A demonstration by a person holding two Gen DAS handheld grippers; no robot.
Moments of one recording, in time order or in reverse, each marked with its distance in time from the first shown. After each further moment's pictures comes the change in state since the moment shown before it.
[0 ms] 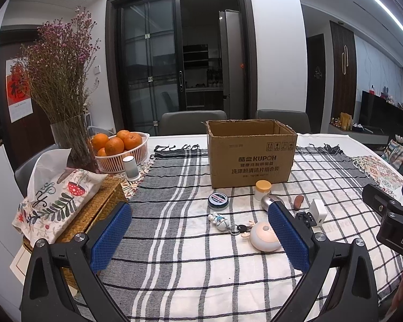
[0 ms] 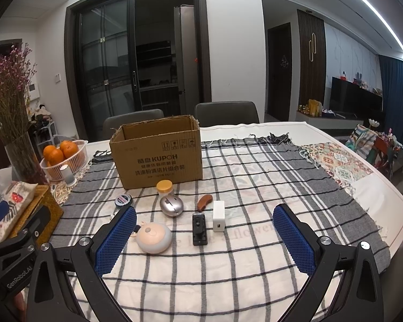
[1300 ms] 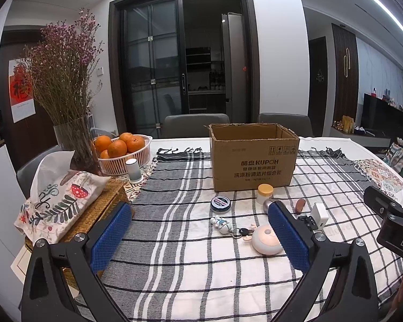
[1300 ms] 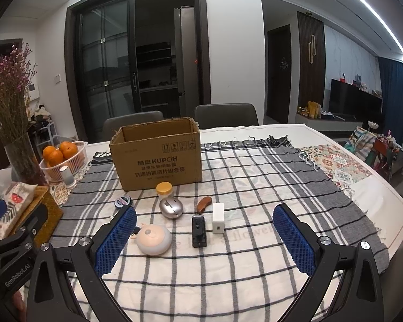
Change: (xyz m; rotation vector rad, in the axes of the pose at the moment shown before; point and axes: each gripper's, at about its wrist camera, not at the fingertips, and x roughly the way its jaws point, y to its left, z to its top) left arm -0.004 0.003 0.005 -0.007 -0.015 0.012; right arm -0.003 0.000 0.002 -0.004 -0.006 -0.005
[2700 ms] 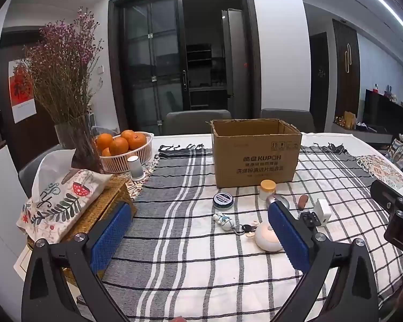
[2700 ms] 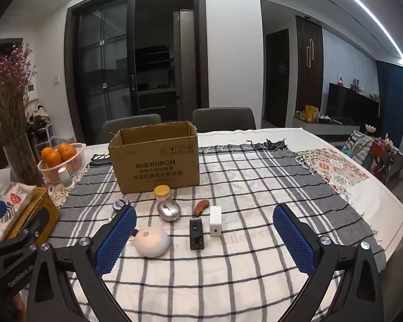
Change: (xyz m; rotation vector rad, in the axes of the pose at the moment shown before) left arm 0.004 0.001 -0.004 0.014 0.016 0.010; right arm -0.006 -0.004 0.001 -0.005 -0.022 -0.011
